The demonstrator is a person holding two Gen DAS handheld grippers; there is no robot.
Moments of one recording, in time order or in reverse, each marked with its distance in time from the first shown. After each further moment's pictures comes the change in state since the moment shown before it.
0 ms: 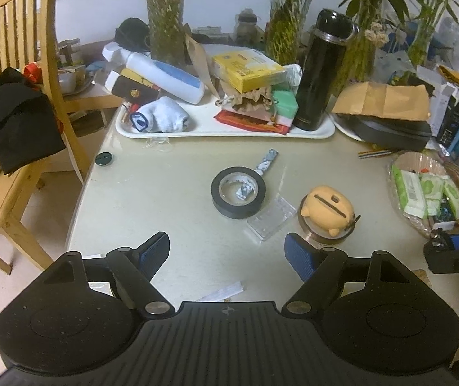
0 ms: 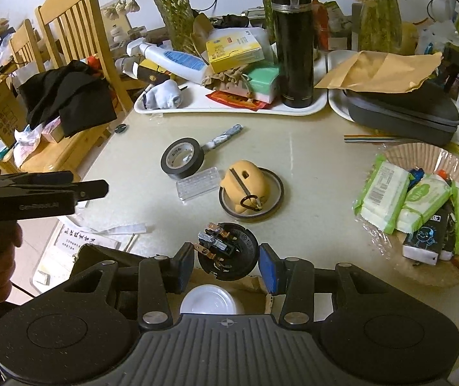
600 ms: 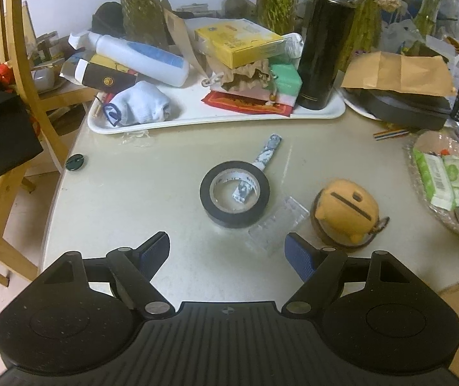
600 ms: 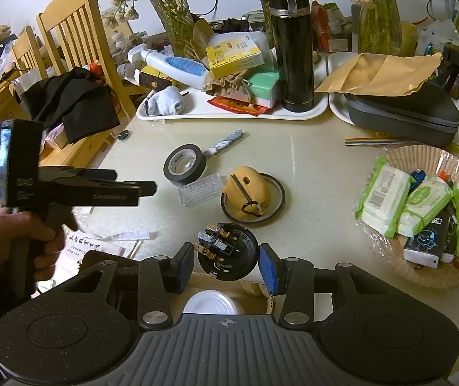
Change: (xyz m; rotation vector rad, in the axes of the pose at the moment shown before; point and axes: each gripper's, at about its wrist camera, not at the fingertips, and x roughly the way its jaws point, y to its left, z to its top) left arm 0.066 -0.008 0.017 0.056 0.069 0.007; right arm -0.003 -0.003 0.003 0.014 -0.009 0.021
